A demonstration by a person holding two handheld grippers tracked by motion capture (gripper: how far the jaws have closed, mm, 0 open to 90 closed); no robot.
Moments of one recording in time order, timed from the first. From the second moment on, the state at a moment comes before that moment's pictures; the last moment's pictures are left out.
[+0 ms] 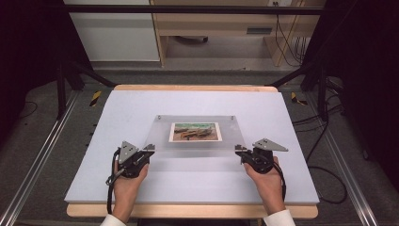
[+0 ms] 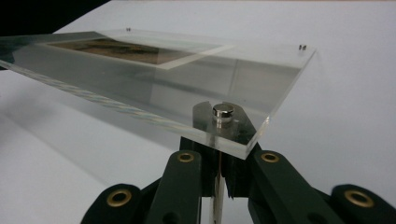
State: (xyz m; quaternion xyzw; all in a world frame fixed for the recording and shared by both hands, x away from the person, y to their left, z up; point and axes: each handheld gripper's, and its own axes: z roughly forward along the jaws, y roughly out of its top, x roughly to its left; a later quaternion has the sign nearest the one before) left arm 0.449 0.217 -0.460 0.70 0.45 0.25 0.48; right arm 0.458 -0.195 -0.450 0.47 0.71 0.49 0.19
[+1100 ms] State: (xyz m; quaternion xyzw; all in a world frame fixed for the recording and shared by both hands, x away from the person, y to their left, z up) left arm 0.456 0.215 -0.480 0.73 0.47 0.22 0.44; right arm 0.458 -0.187 -0.473 0.49 0.74 0.42 0.19
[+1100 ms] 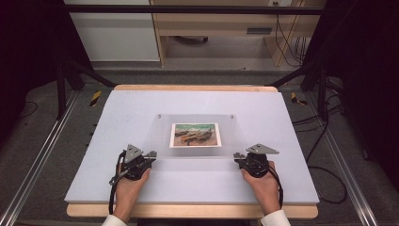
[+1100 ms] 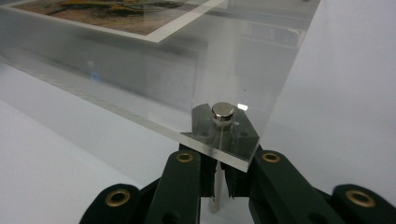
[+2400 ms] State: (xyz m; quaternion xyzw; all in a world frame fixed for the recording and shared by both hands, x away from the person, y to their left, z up) left arm 0.453 0.223 -0.472 0.77 0.43 0.22 0.41; right arm 0.443 -0.201 -0.468 0.49 0.74 0.42 0.16
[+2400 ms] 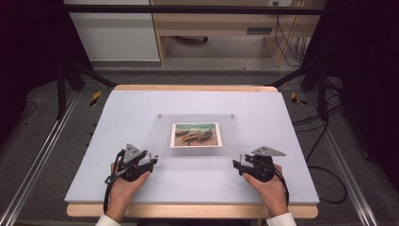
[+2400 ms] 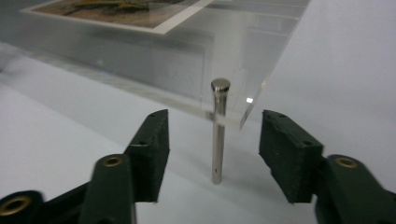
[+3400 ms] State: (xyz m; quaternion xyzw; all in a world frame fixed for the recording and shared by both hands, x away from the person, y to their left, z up) left arm 0.455 0.234 -0.431 0.75 0.42 0.18 0.47; right arm 0.440 -0.201 -0.433 0.45 0.73 0.45 0.24
